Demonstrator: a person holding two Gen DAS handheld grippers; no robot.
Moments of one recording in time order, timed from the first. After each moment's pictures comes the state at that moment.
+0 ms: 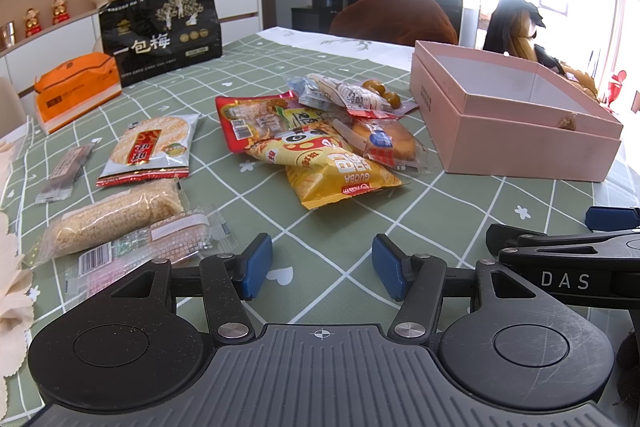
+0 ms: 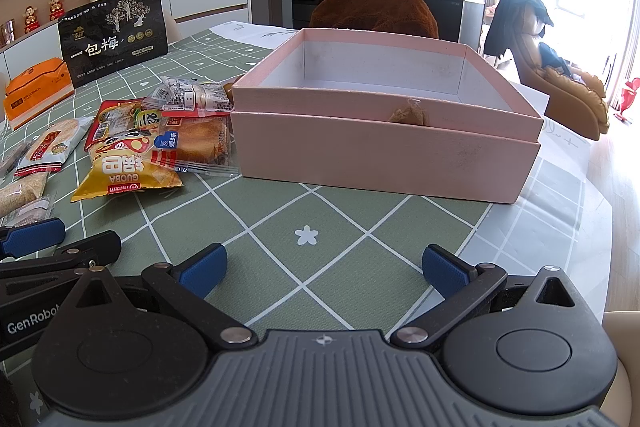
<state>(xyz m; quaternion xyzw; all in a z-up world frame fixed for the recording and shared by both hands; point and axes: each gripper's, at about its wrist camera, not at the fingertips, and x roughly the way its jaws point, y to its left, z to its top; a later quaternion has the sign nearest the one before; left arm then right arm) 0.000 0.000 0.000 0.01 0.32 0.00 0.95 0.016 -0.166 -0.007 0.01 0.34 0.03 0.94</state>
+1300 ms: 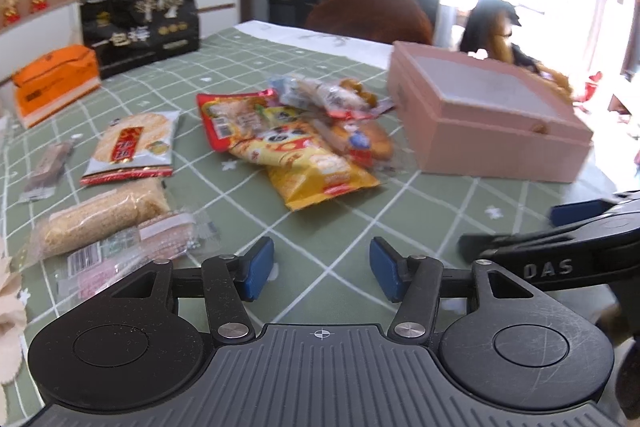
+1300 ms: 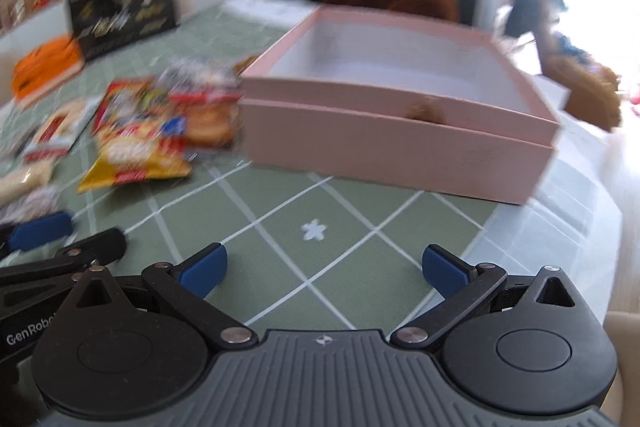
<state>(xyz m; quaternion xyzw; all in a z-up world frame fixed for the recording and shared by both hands) -0.002 0.012 0.017 -0.01 0.33 -0.05 0.94 0.030 -0.165 0.000 -0.01 0.40 0.07 0.91</state>
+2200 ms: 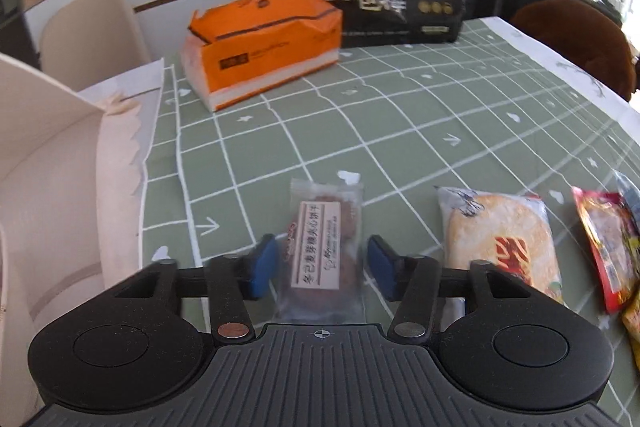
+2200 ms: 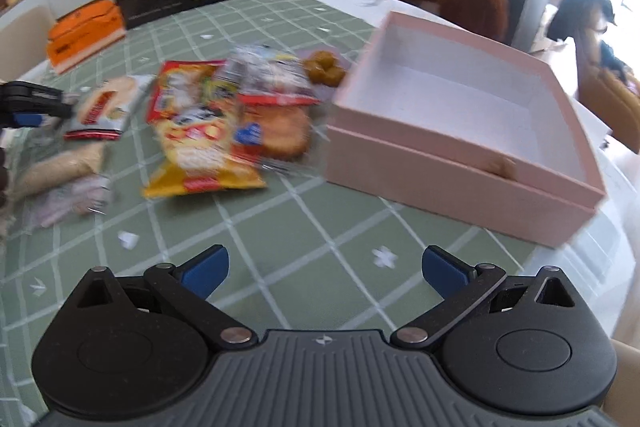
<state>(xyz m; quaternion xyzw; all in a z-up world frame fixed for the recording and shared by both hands) 0.116 0.227 0.018 -0.07 0.40 0.17 0.90 0.042 -0.122 0.036 -0.05 0.43 0.12 0.89</state>
